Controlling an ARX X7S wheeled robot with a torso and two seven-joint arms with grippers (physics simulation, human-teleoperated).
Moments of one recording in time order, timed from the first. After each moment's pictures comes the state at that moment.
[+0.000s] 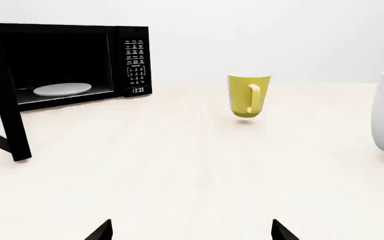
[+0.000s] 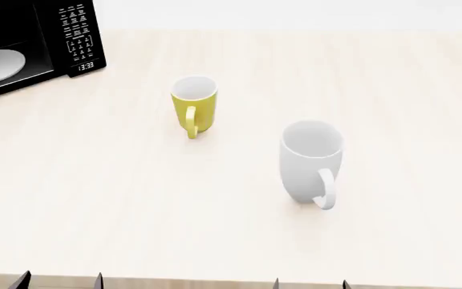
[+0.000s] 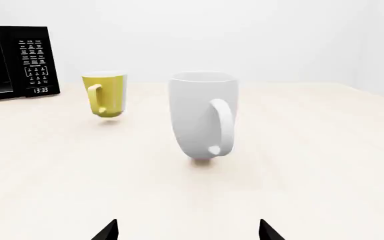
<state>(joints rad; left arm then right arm) 0.00 0.00 0.00 0.00 0.00 0.00 0.00 0.00 0.00 0.00 0.00 0.00 0.00 0.00</state>
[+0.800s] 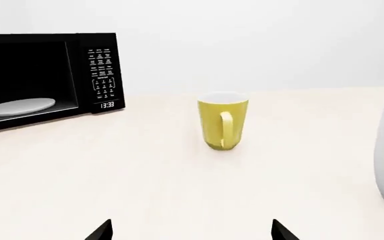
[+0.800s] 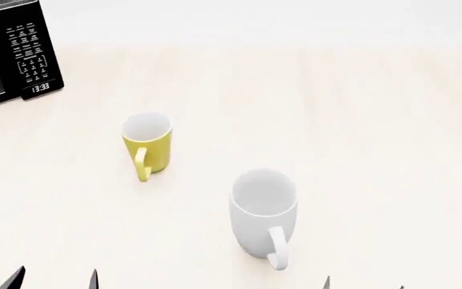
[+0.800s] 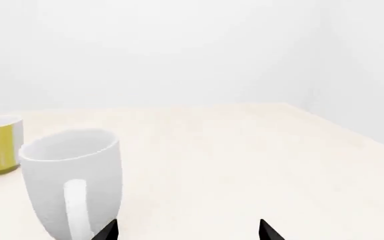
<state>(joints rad) -0.01 -0.08 0.07 -0.01 -0.05 0.01 -0.08 -0.09 0.12 0.03 -0.18 0.12 0.04 0.11</state>
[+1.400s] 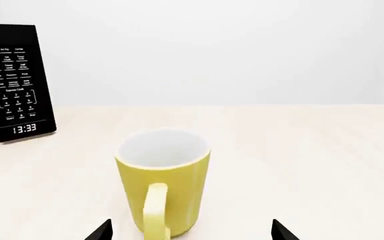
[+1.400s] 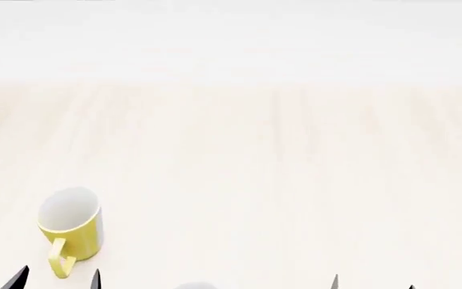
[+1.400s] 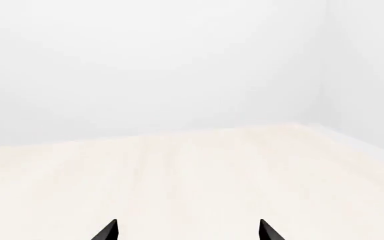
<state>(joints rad) -0.02 -0.12 0.11 -0.04 -0.12 0.04 -0.08 -0.12 0.16 0.04 -0.21 0.21 -0.01 0.10</state>
